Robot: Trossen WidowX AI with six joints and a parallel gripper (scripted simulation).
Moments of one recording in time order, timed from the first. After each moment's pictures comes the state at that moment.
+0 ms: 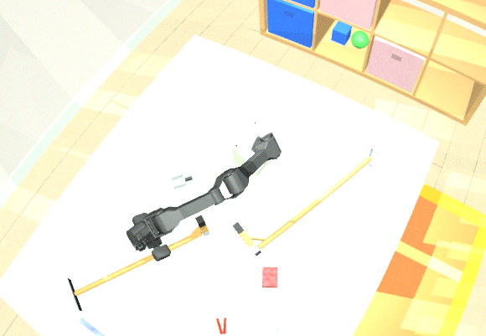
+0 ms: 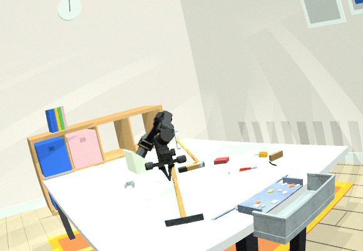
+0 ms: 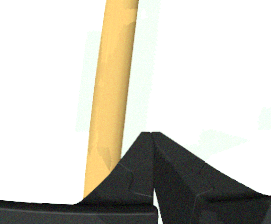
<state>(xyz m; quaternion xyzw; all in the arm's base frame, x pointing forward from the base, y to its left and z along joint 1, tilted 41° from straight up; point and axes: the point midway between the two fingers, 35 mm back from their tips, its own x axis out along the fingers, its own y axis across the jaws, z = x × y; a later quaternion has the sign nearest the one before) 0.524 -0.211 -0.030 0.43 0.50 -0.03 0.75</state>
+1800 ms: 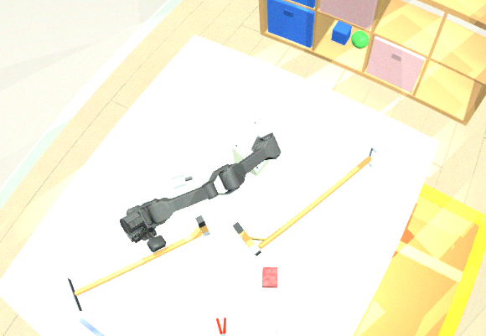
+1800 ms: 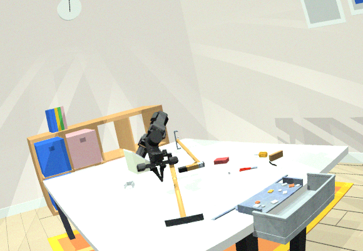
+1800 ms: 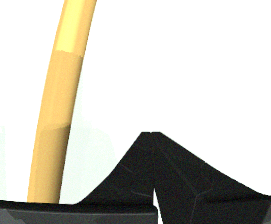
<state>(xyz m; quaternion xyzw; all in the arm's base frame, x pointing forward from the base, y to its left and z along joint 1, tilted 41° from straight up) 0.508 -0.237 -0.051 0.41 0.49 -0.01 0.77</state>
